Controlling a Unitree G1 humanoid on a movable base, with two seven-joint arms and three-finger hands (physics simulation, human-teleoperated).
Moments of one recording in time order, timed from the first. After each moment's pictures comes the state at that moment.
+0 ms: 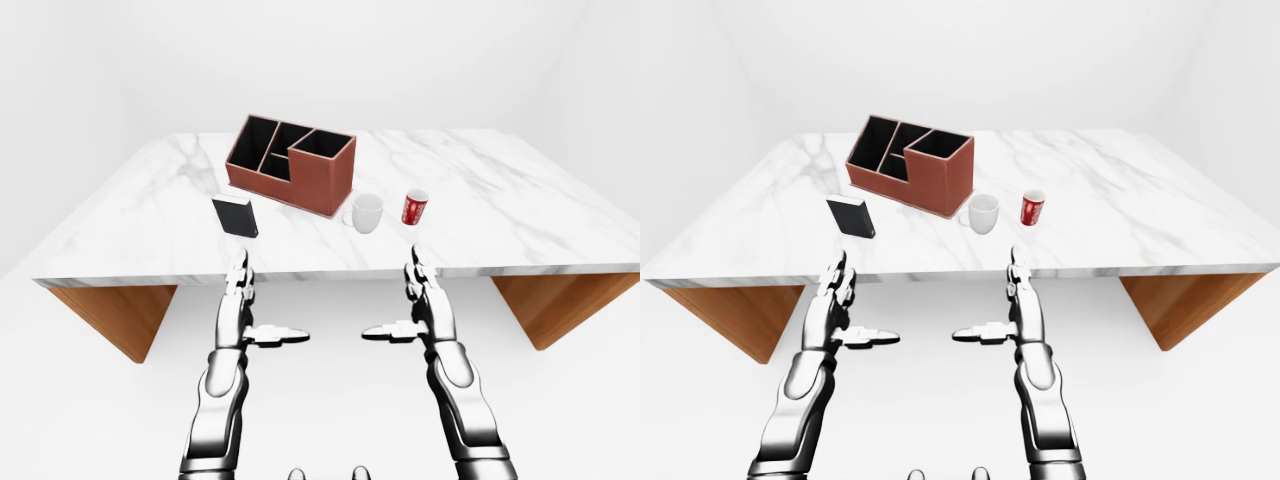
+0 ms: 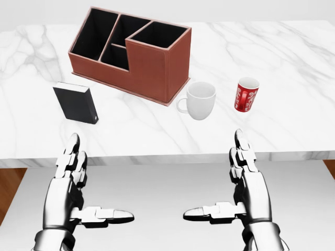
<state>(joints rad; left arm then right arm) 0.02 0.01 0.01 -0.03 -0.01 -0.01 -0.02 0.02 -0.01 -0.01 -0.03 0.00 0.00 0.02</state>
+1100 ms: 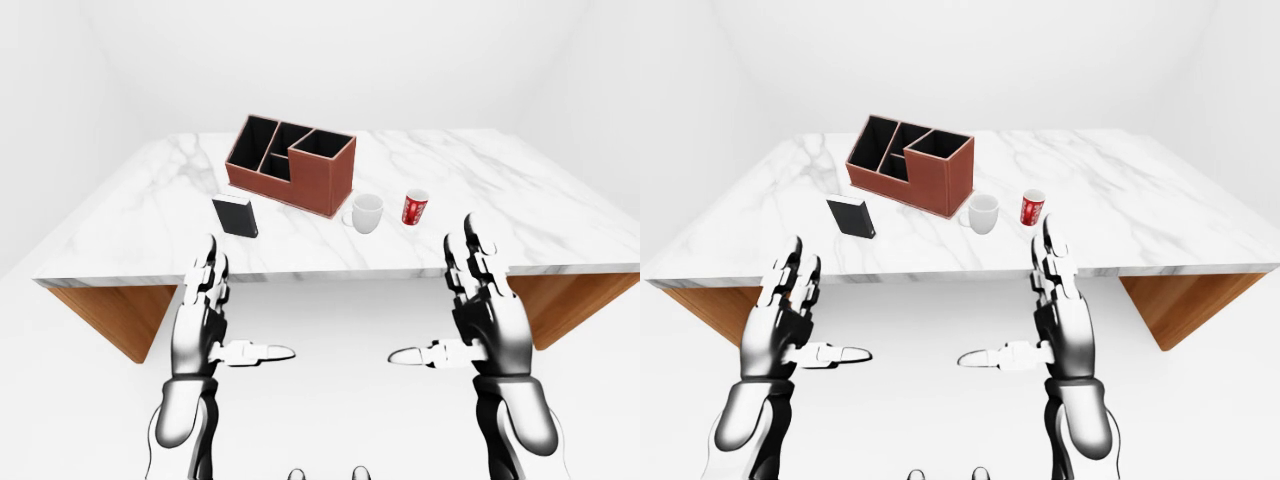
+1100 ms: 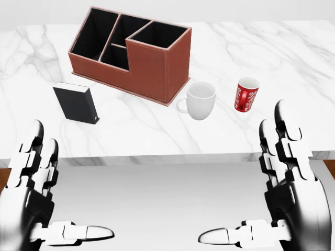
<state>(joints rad) 0.23 0.00 0.06 -0.53 -0.03 0.09 -0.11 0.28 0.00 -0.01 -0.70 0.02 0.09 0.11</state>
